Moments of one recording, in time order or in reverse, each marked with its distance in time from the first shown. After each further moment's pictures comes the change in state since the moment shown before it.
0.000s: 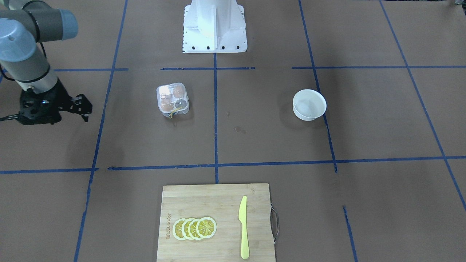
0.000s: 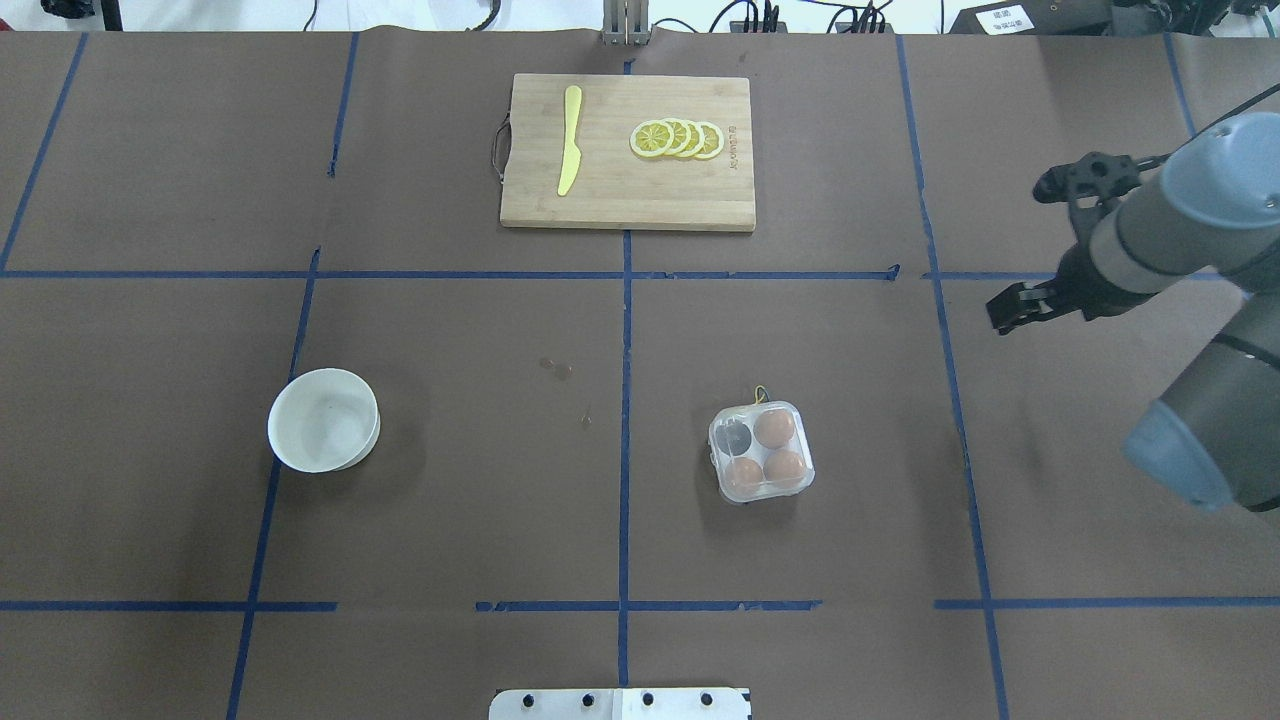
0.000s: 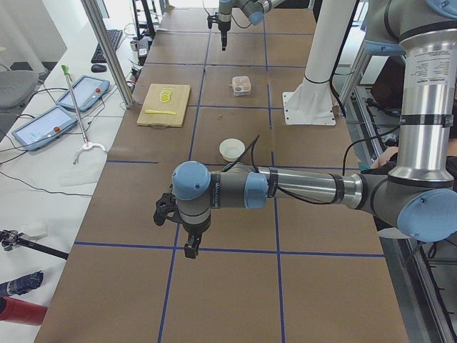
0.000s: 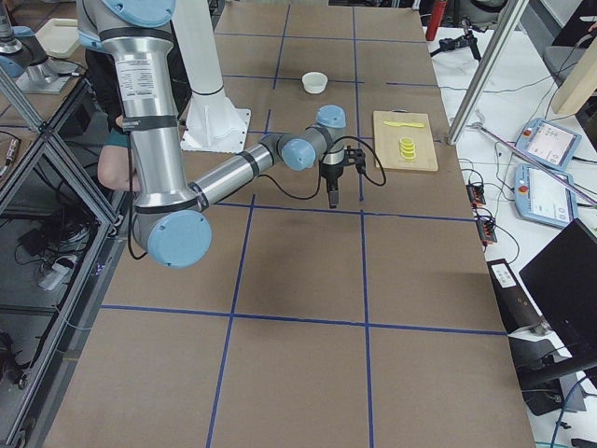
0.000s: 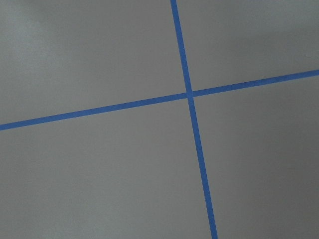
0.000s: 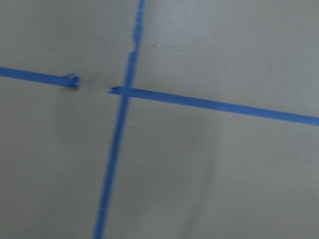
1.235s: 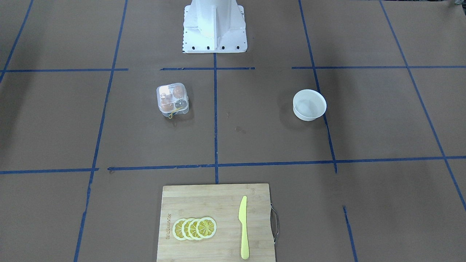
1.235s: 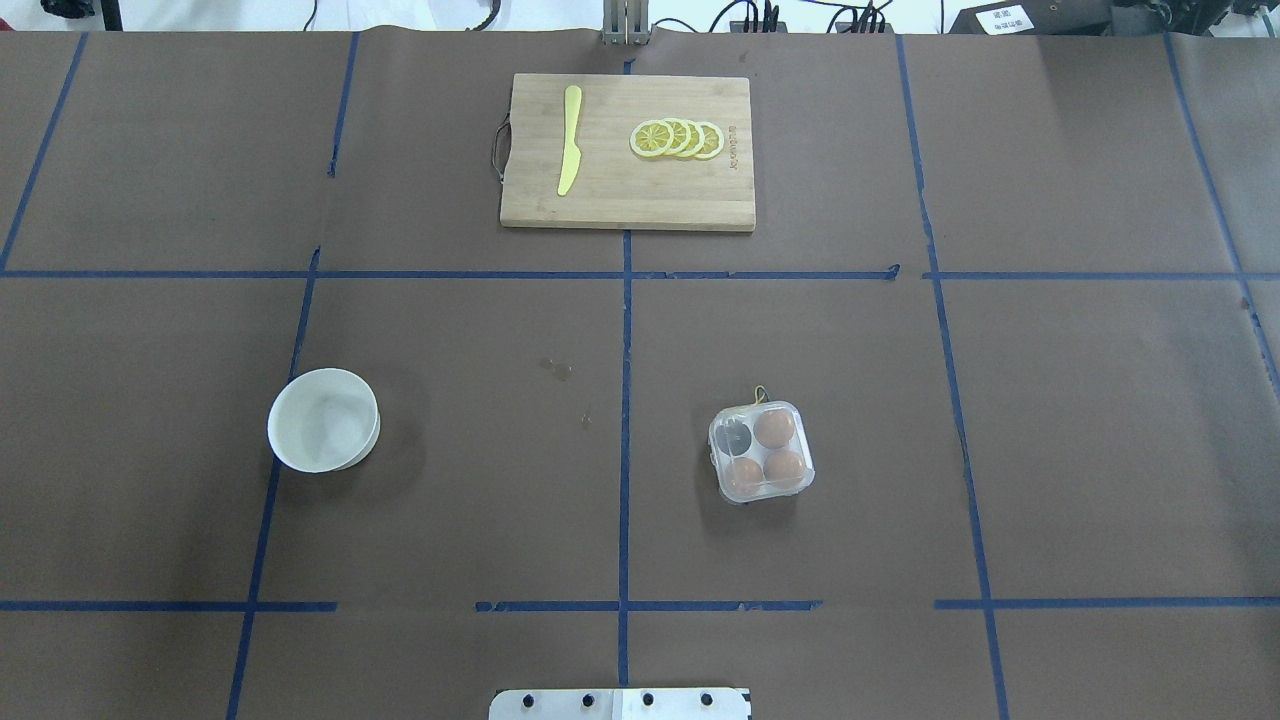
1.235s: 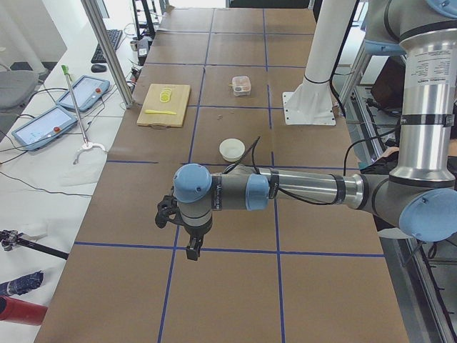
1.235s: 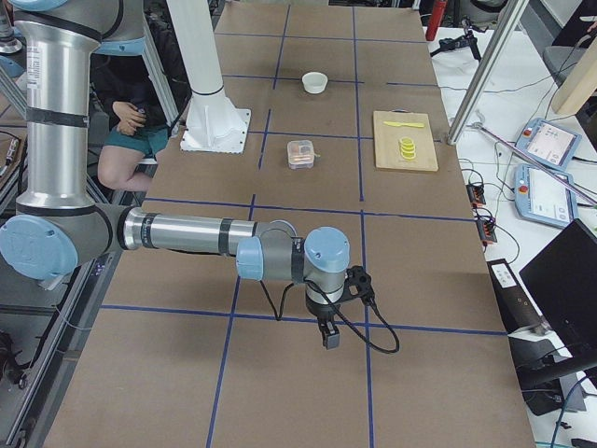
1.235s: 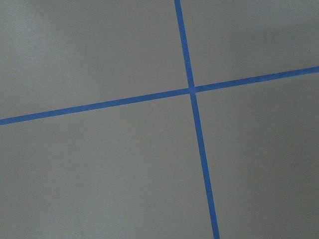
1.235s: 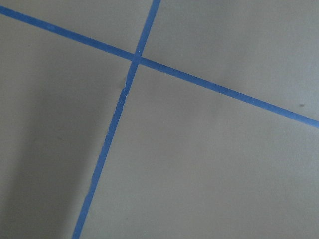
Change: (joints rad) left arm 0.001 0.009 0.003 -0.001 0.000 0.000; right arm 0.667 -0.200 -0.244 -0.060 0.202 -0.958
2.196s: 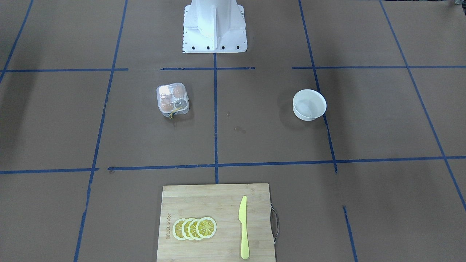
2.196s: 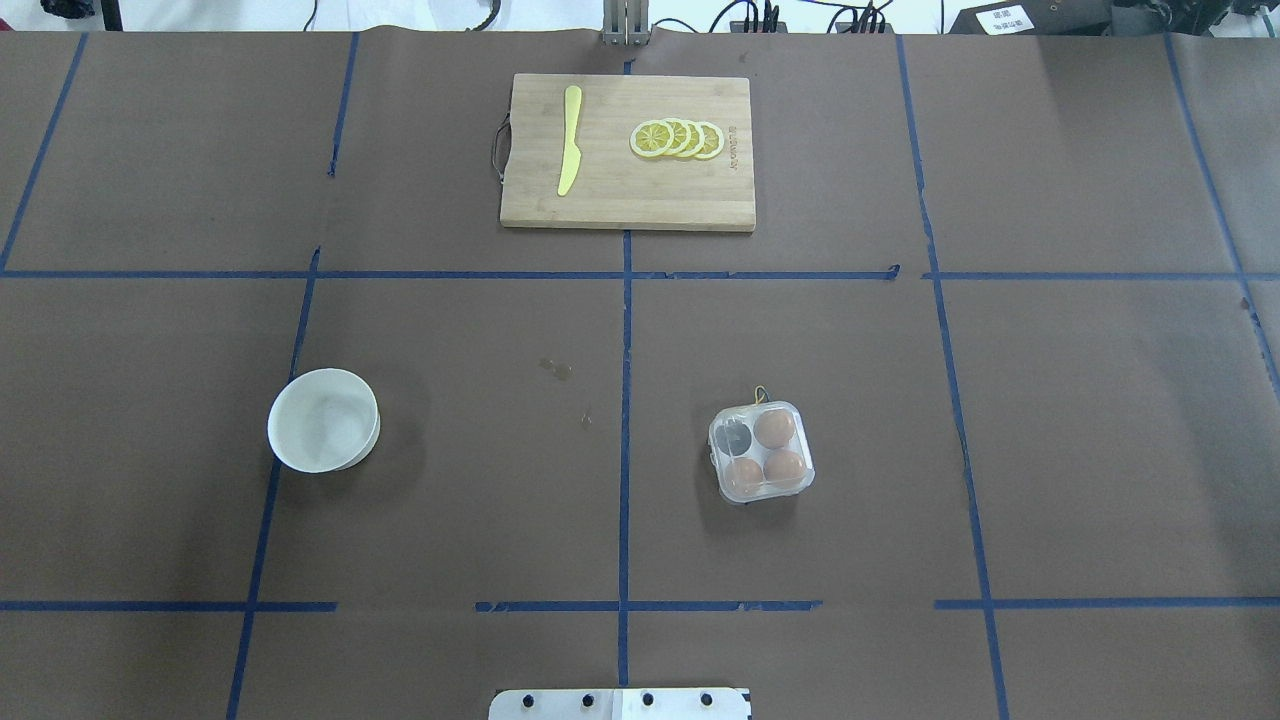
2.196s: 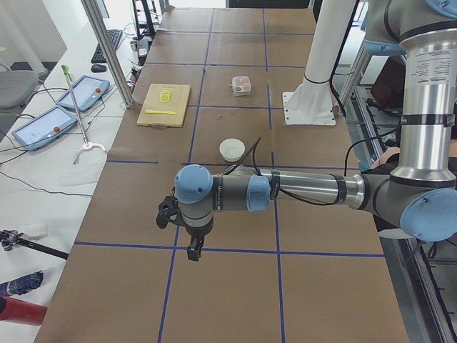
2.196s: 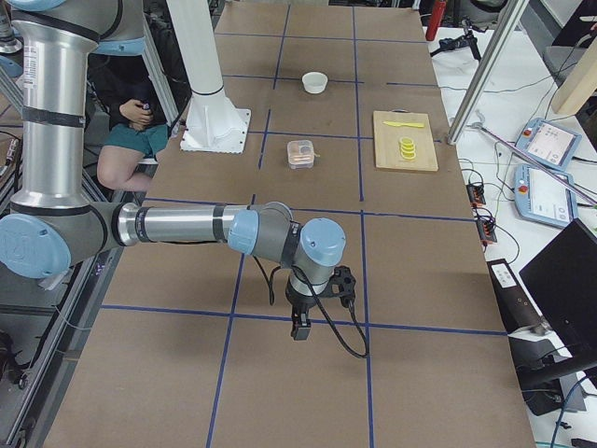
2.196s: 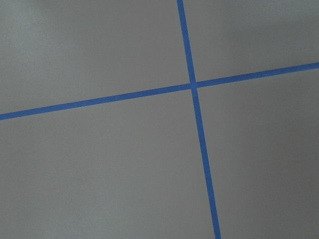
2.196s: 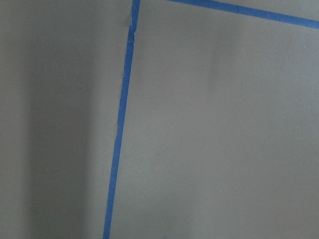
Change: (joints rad) left arm 0.002 0.004 0.002 -0.024 0.000 0.001; right arm 0.006 -0.022 0.117 -0.315 0.006 0.014
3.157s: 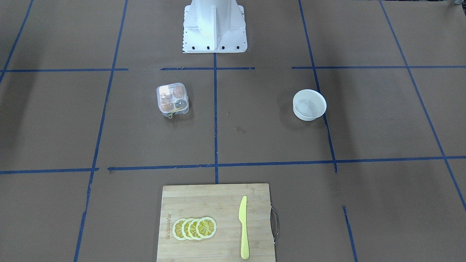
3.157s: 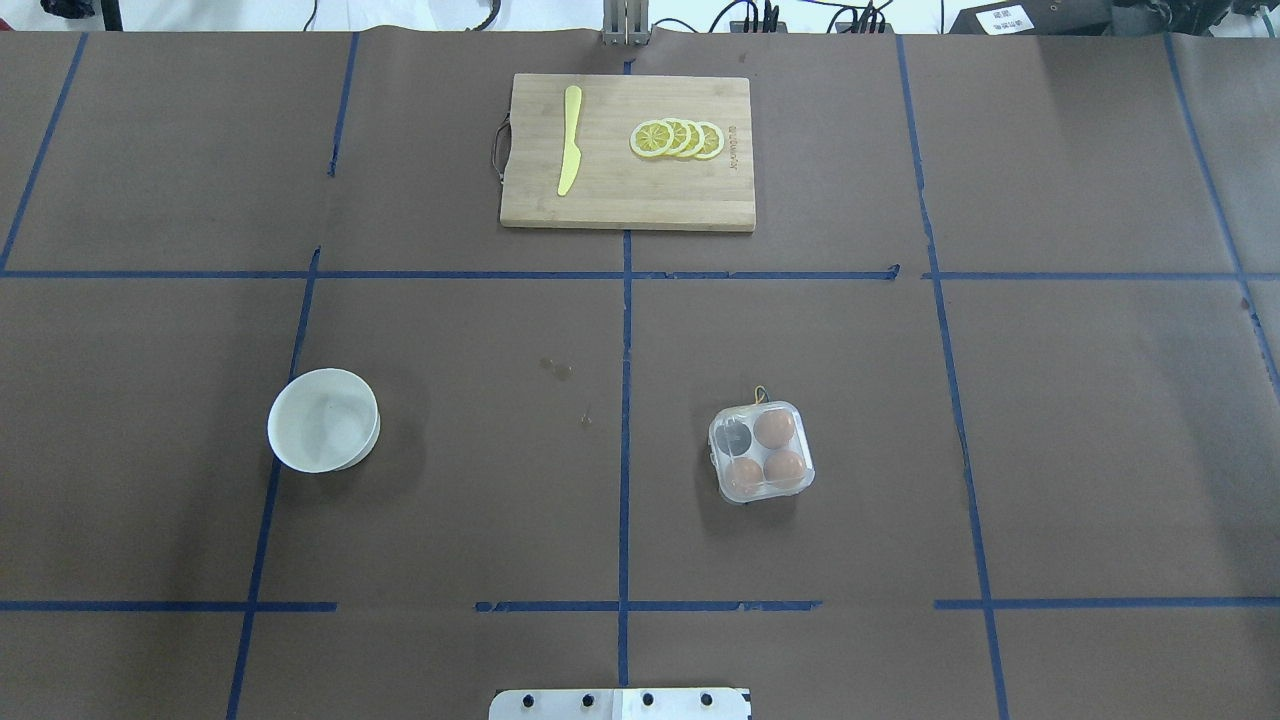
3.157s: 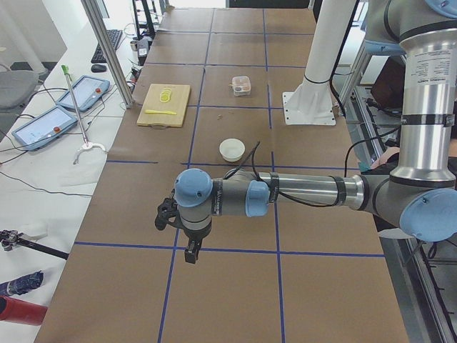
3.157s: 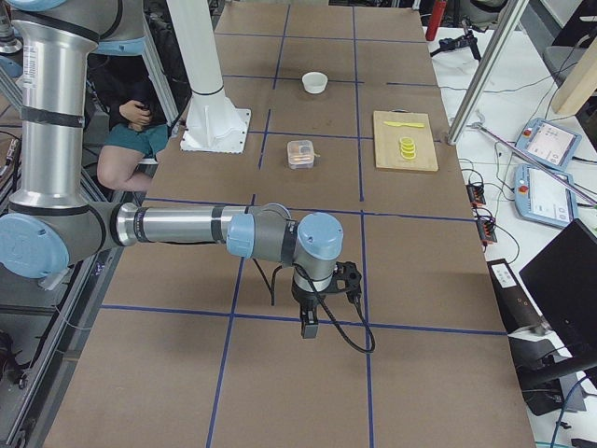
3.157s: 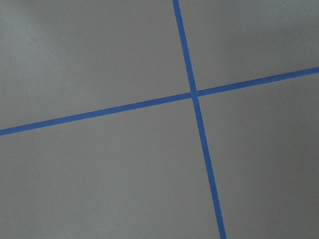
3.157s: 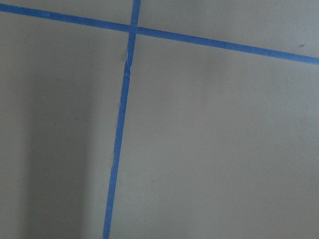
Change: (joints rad) left arm 0.004 0.000 0.032 -0.046 -0.001 0.000; right arm 0.000 -0.011 -0.004 0.133 0.000 0.088
